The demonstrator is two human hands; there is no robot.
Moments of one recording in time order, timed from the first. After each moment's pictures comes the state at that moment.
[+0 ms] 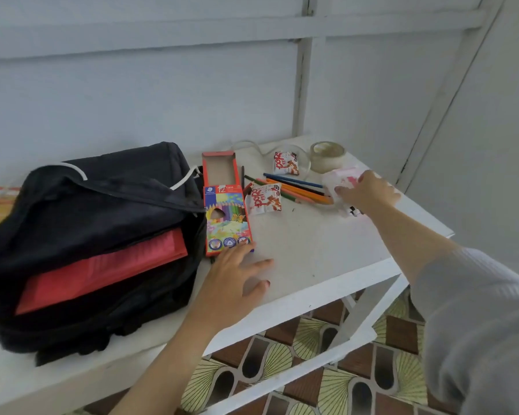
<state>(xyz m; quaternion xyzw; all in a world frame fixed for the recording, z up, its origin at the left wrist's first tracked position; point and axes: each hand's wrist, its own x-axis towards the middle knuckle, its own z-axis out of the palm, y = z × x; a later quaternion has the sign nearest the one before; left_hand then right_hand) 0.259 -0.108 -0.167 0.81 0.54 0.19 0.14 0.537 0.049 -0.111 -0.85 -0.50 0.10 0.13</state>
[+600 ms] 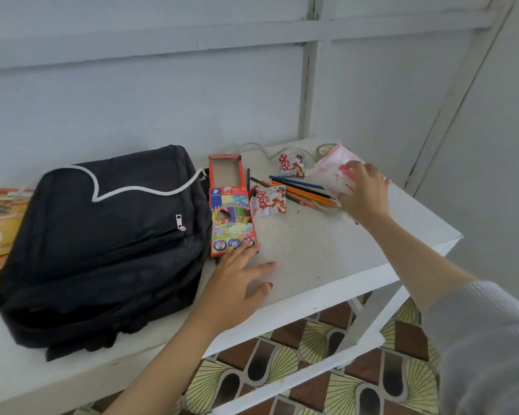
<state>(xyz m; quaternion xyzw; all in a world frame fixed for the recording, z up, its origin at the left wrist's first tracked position) 0.258 -0.109 -0.167 0.82 0.53 0.18 0.11 0.526 0.035 -0.119 -0.69 -0.65 0.00 0.31</state>
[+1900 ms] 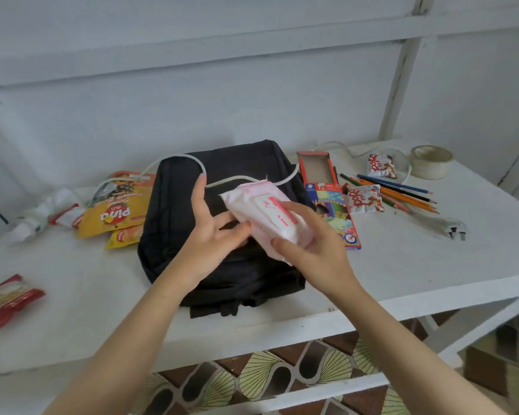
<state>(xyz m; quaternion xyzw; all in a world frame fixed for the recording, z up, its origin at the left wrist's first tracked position) 0.088 -0.157 -0.070 0.54 0.50 0.52 0.43 0.269 -0.123 -0.102 -0.41 -0.69 0.37 0.47</state>
